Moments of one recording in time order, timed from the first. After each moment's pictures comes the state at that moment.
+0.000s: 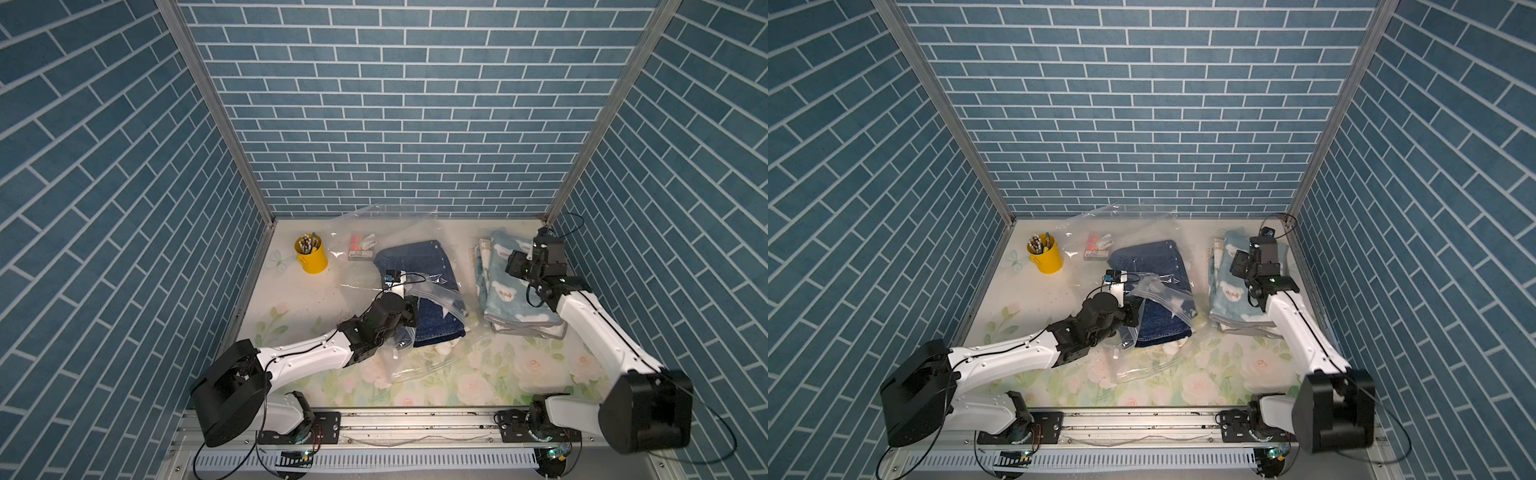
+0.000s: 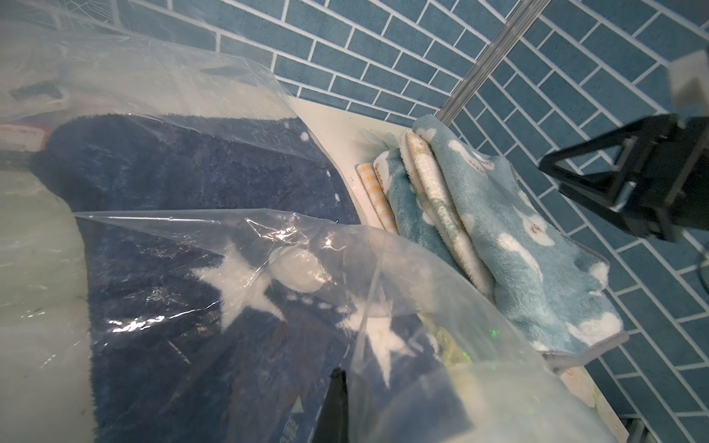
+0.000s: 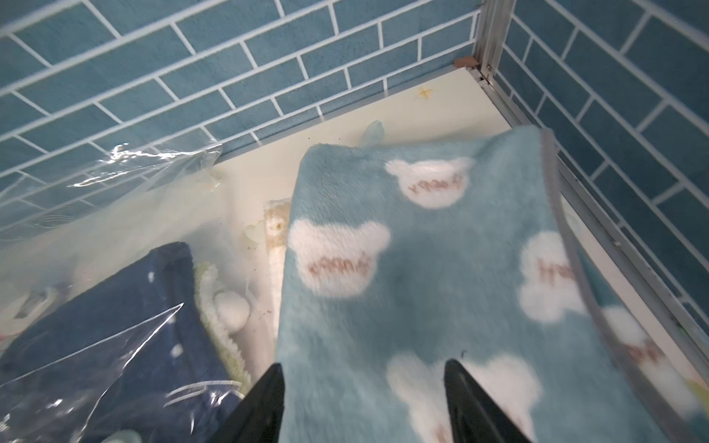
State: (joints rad) left arm -0.92 1.35 0.69 0.24 -0.25 -0.65; right arm 0.15 1.36 1.03 -0.33 0.15 0.33
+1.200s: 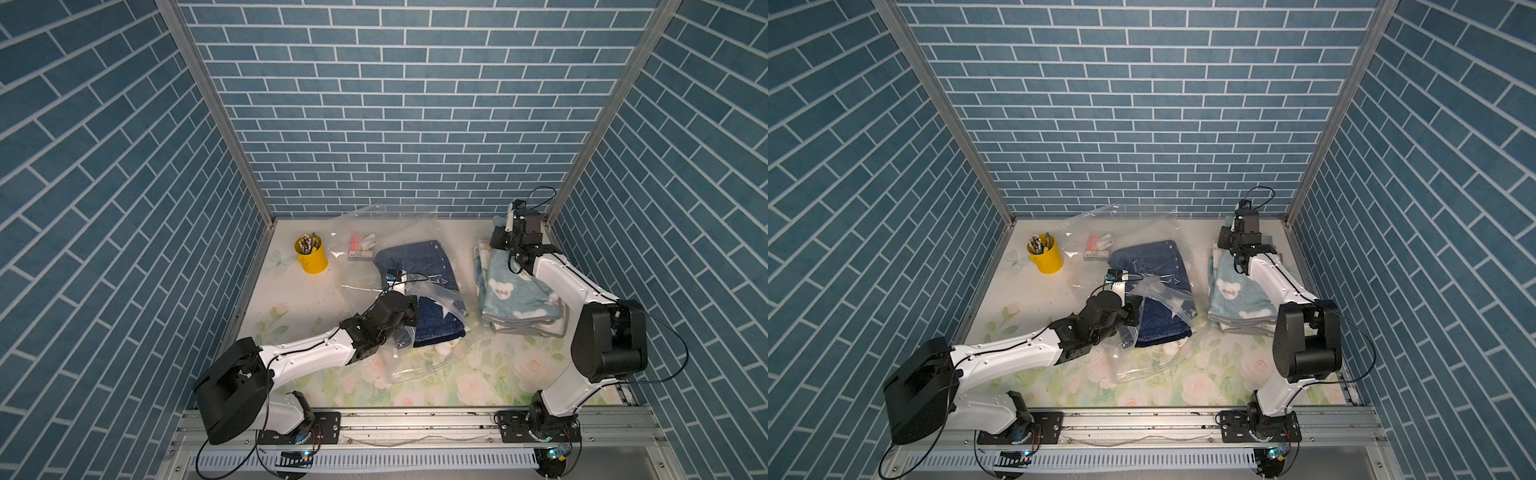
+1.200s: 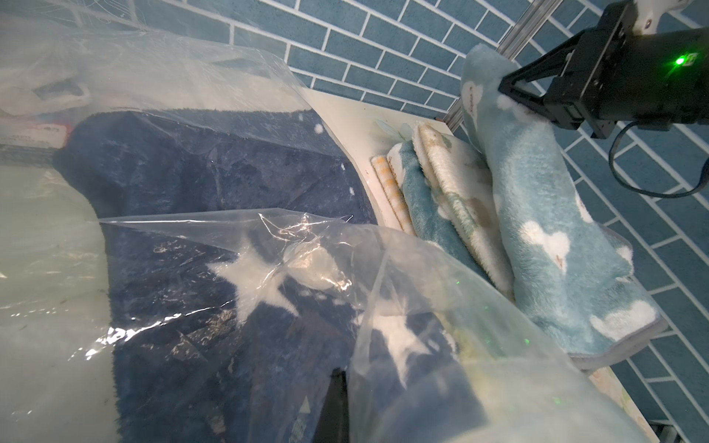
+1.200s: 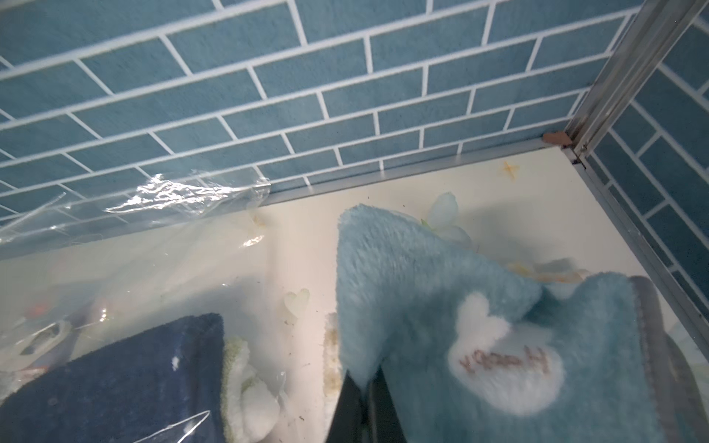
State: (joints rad) left arm -0.92 1.38 0.72 0.18 -0.28 -0.64; right arm 0.18 1.67 1.28 -0.17 0.06 0.24
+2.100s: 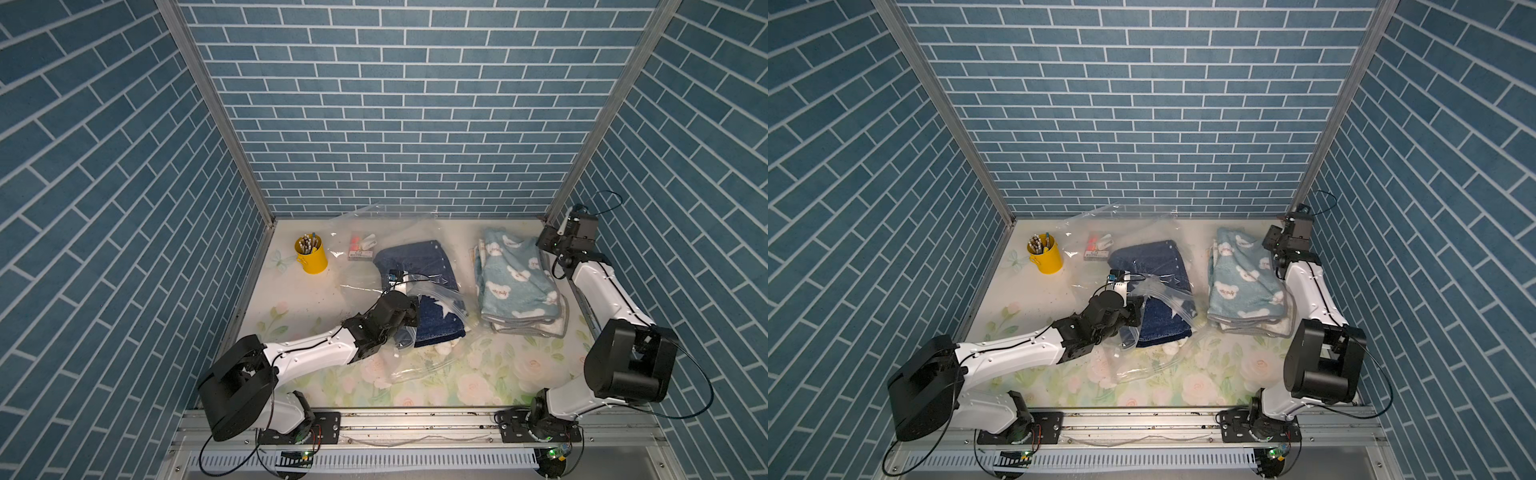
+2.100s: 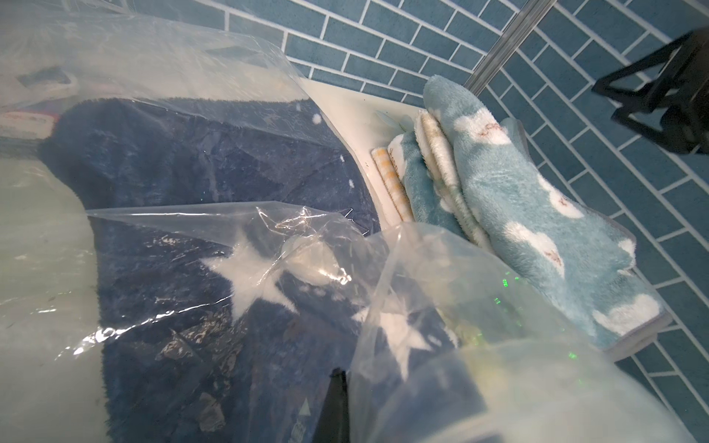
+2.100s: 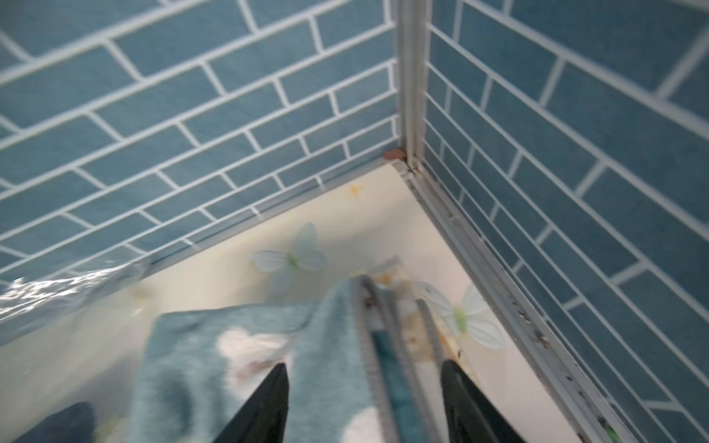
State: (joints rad) left arm -0.92 1.40 0.73 0.19 -0.27 -0.64; right arm -0.16 1.57 1.22 -0.24 0.02 0.24
